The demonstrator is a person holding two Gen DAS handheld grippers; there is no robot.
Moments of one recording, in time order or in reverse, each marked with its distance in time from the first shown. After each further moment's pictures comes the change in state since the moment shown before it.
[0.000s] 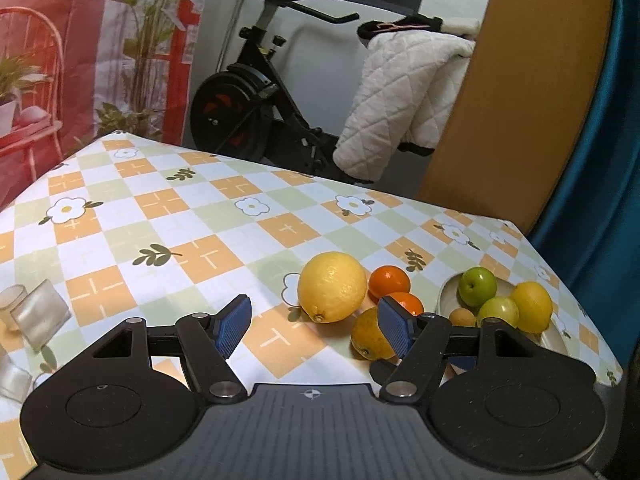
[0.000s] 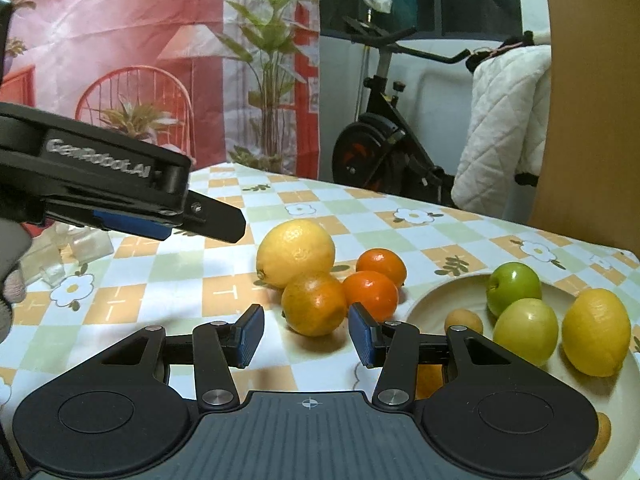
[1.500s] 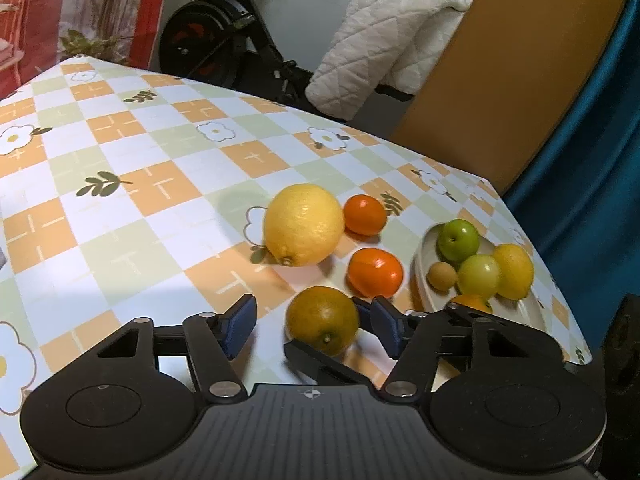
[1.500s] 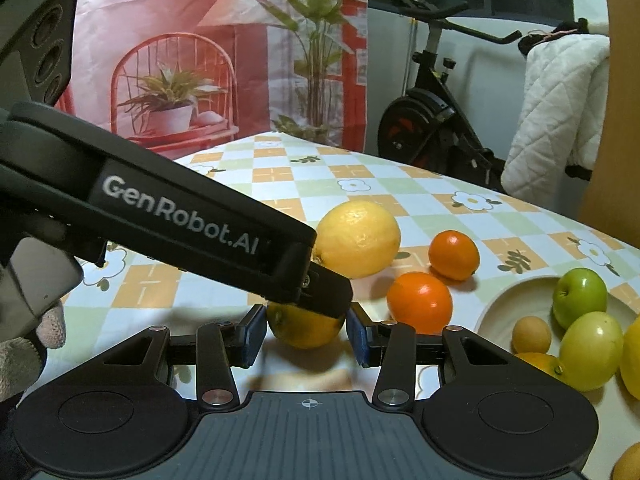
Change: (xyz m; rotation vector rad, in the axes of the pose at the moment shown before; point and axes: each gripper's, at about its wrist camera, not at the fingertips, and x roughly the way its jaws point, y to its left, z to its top) left arm 0.040 0.009 -0.012 -0.076 0.191 -0.136; right arm 0.022 0.021 0.006 -0.064 0.087 0.126
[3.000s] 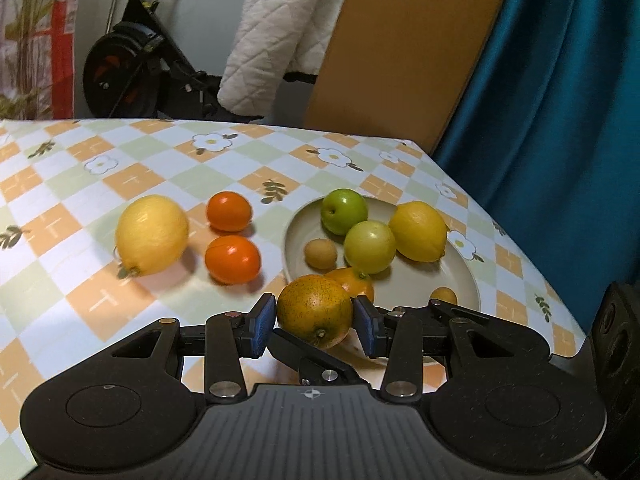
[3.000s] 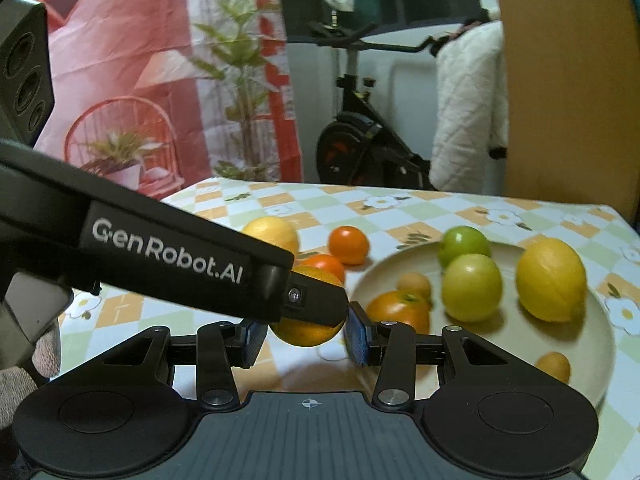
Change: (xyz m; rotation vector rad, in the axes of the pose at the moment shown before) left arm 0.006 -0.097 -0.016 0.237 0.010 -0.094; right arm -0.074 -0.049 -0.036 0.217 -0.127 -0.115
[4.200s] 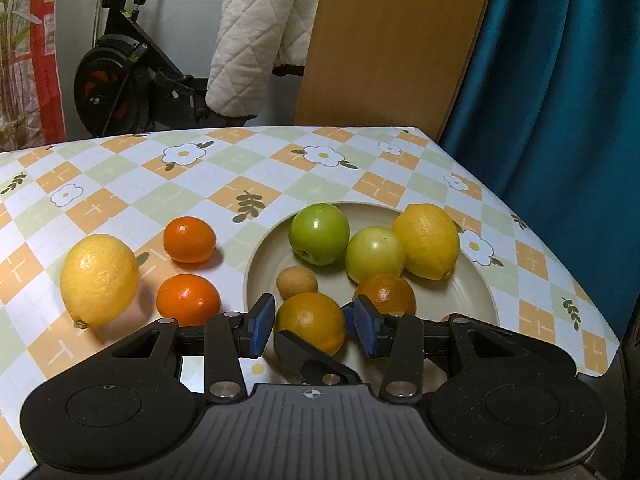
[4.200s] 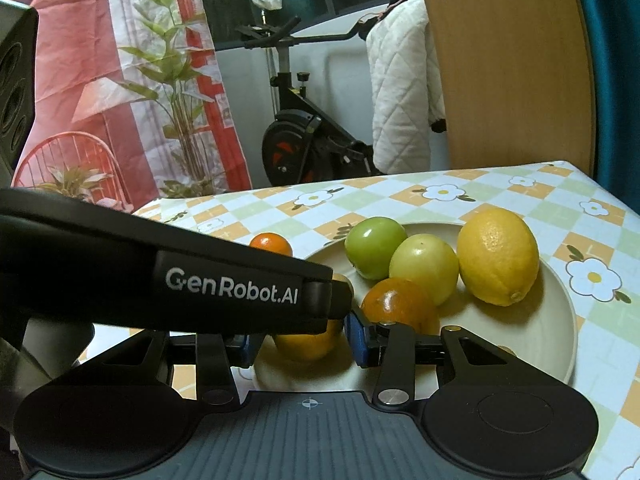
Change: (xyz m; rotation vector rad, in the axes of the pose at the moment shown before) left arm 0.038 -0.025 0.018 0.067 0.024 0.062; right arm 0.021 -0.045 0.003 0.143 0.000 -0.098
